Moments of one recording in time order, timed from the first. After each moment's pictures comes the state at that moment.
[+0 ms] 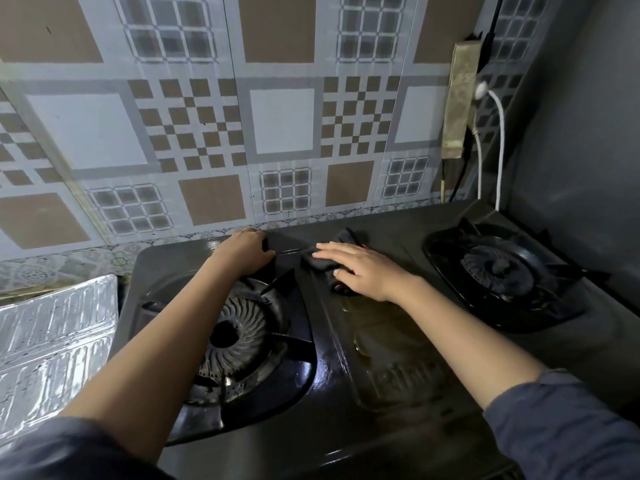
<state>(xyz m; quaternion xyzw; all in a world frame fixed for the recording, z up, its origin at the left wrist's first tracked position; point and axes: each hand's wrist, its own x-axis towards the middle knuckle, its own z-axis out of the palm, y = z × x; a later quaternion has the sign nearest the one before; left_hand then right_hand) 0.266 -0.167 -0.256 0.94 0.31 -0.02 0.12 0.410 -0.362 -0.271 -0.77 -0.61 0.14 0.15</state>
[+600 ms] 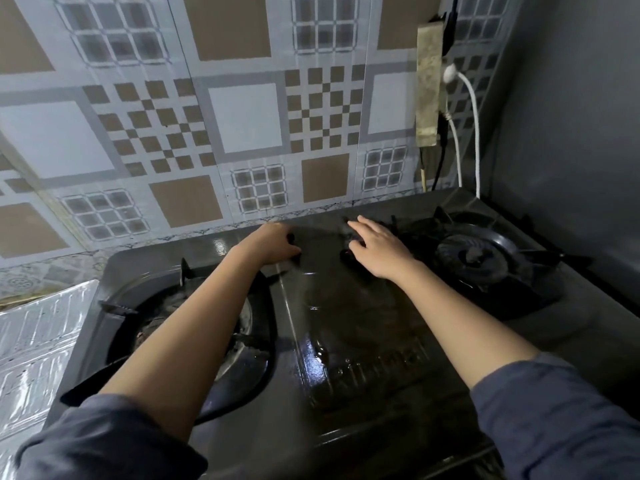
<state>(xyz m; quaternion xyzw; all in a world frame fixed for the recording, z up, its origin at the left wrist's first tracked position) 0.335 -0.232 -0.245 0.94 0.29 -0.04 0.15 0.465 -0.392 -0.271 -0.88 -0.41 0.13 0.18</state>
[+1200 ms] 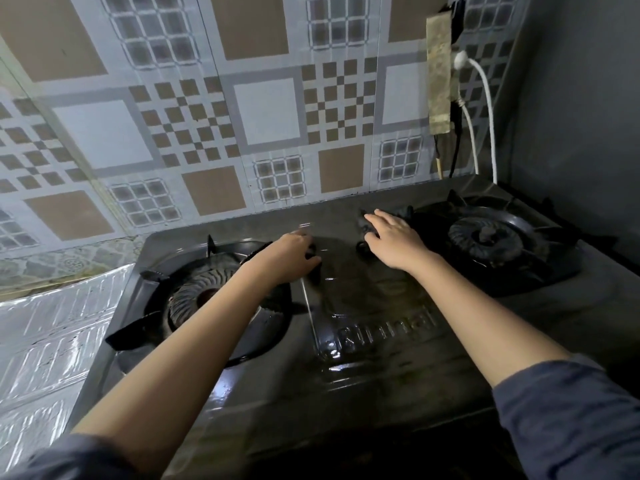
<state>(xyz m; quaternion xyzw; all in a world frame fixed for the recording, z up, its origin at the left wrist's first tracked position) 0.285 -0.289 -0.255 0.97 0.23 -0.02 0.11 0.446 -0.412 -0.282 -0.88 -0.42 0.10 0.18</state>
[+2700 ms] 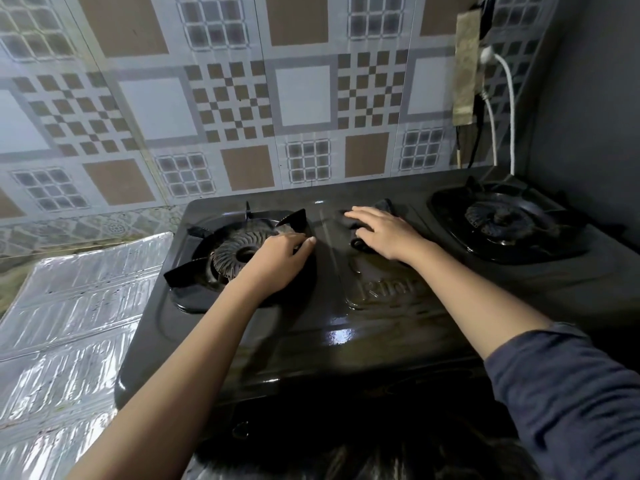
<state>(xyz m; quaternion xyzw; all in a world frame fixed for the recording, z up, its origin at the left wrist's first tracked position) 0.179 -0.331 -0.262 0.92 0.29 0.15 0.21 0.383 -0.418 -0.277 -0.81 -0.54 0.10 0.18</state>
